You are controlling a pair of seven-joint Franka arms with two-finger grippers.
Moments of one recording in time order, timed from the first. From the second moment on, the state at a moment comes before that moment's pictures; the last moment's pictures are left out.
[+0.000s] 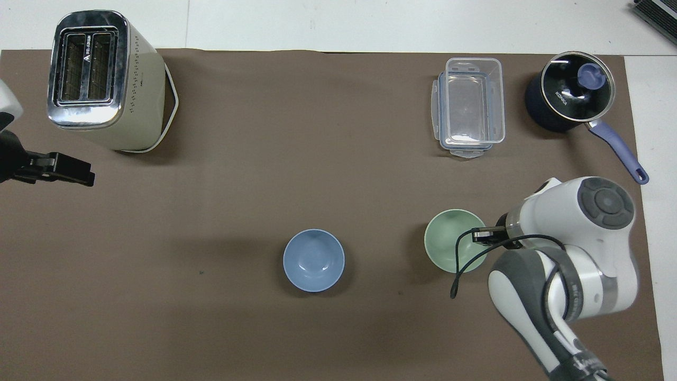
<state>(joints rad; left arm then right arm) -0.02 0.01 -0.01 -1.64 -0.03 1.61 0.08 0.16 -0.08 0.14 -2.25 0.12 2.10 0.25</state>
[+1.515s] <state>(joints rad) -0.02 0.01 -0.01 -1.64 -0.03 1.61 0.08 0.50 0.07 0.15 -2.17 0.25 2.30 0.58</state>
